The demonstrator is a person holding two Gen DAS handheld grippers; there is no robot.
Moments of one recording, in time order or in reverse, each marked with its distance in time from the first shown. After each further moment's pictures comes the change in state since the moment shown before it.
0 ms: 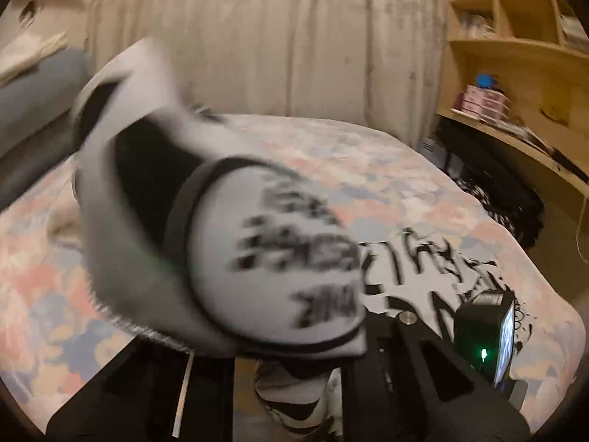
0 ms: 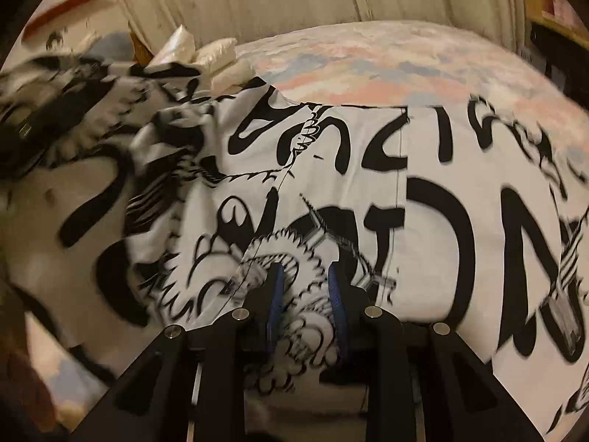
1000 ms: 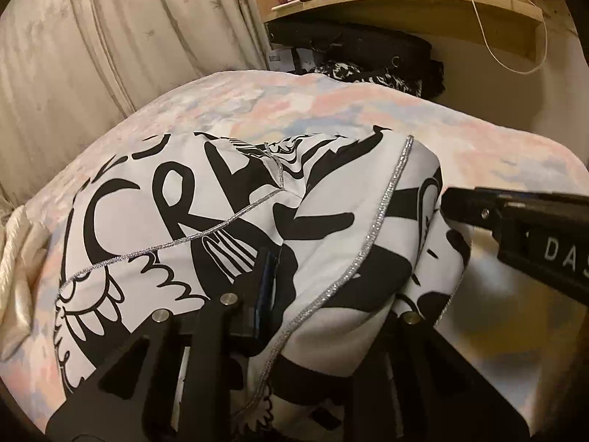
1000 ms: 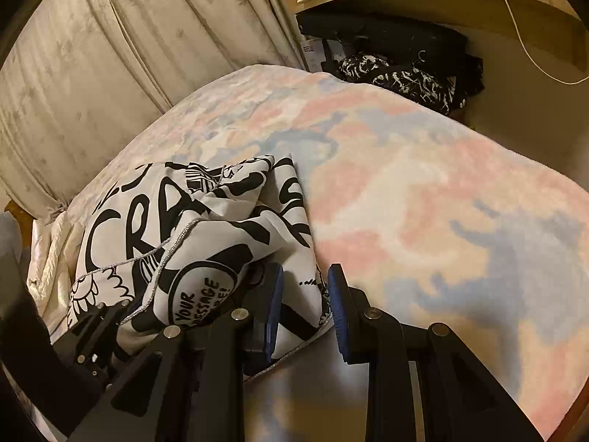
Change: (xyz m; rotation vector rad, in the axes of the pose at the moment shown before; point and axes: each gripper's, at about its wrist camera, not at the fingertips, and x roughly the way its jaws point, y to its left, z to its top) left arm 0.086 -0.292 -0.101 0.558 0.197 -0.273; right arm -0.170 -0.251 -0.070 0.513 -0.265 -0.420
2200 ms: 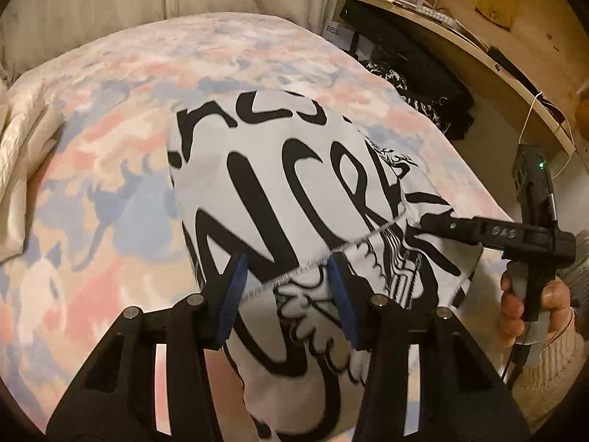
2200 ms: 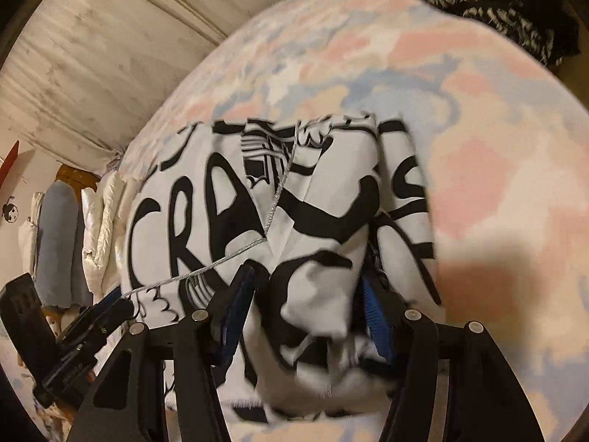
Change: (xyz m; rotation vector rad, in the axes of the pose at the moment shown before) left arm -0.067 0.210 -0.008 -0.399 0.182 -0.169; right arm 0.076 0.047 0.063 -0.035 0.358 0.293
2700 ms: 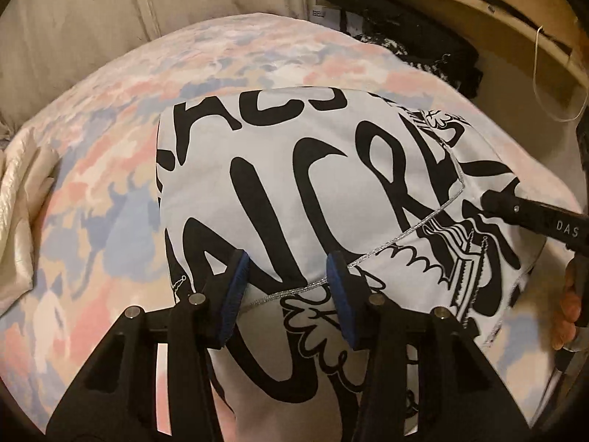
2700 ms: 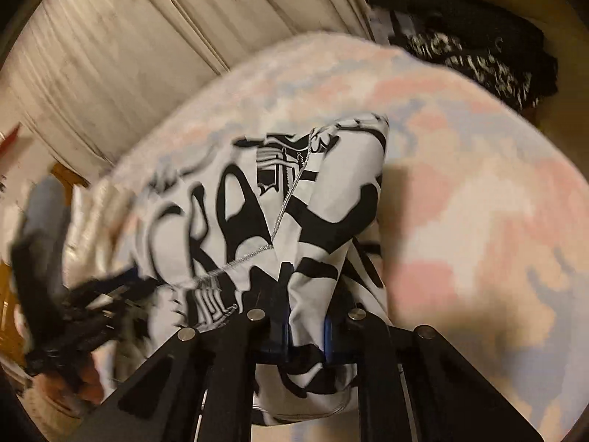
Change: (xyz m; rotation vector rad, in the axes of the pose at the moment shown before) left arm 0.054 -0.047 -0.017 0.188 0.006 0.149; right arm -0.035 -0.018 -0.046 -0.081 -0.185 -0.100
